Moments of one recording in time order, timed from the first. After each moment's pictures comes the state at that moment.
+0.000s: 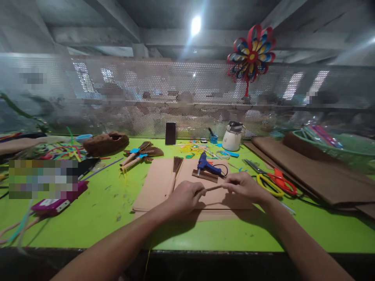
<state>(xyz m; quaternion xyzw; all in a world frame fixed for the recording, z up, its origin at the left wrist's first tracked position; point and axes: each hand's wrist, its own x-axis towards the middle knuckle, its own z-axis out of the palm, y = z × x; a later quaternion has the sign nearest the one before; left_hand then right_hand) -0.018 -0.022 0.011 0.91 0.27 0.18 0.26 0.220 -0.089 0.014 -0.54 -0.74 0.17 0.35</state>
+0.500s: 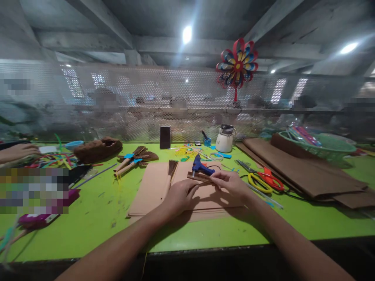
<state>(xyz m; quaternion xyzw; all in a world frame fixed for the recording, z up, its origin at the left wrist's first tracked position) -0.010 -0.017 0.002 0.90 0.25 0.28 0.22 0.193 -0.079 0.003 -0.53 -0.58 0.36 0.51</state>
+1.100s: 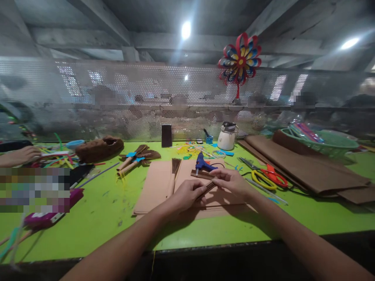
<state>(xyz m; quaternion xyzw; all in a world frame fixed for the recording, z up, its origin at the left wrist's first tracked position) -0.006 -0.027 0.003 0.70 0.25 0.19 0.64 0.176 -0.080 0.005 -0.52 -0.58 0.35 0.52</state>
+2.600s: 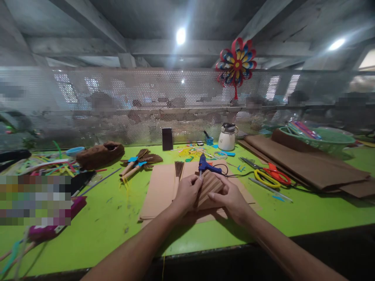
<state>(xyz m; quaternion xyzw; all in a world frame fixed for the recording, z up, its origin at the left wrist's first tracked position) -0.010 -0.010 0.005 0.76 0.32 0.36 0.45 0.115 -0.096 -0.019 -0.41 -0.45 0.44 0.66</state>
